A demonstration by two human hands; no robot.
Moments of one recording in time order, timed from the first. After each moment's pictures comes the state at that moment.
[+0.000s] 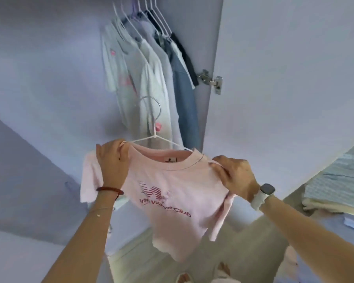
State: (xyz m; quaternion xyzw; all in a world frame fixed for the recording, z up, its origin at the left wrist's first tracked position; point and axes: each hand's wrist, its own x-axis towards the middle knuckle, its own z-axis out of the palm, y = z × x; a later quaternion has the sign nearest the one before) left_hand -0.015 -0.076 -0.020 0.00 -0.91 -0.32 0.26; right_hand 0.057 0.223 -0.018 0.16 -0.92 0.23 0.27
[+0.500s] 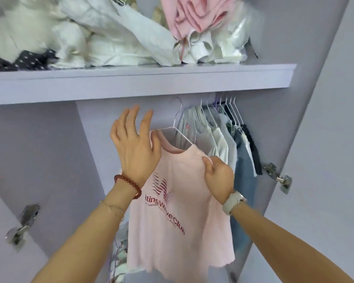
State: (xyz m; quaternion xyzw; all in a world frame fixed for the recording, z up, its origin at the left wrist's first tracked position) left_hand -0.059 -0.127 0.175 0.03 -0.80 -0.07 0.60; right_hand -0.114 0.053 0.107 0.14 -0.86 0.41 0.26
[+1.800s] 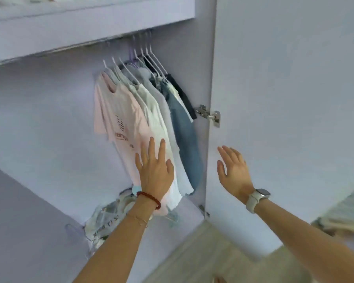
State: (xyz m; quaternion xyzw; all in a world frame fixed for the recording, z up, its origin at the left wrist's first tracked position) left_hand -0.087 0.003 0.031 -0.10 -0.95 -0.13 0.25; right_hand -0.052 0.207 0.010 -0.01 -0.94 0.28 0.20
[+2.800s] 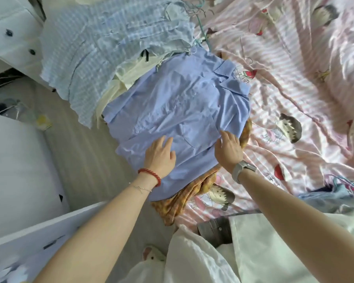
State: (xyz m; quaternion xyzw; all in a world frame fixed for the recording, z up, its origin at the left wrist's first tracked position) left_hand 0.332 0.560 -0.187 -0.71 -0.65 0.04 -0.26; right_hand 0.535 0.570 -0.209 -0.75 -0.59 0.28 0.09
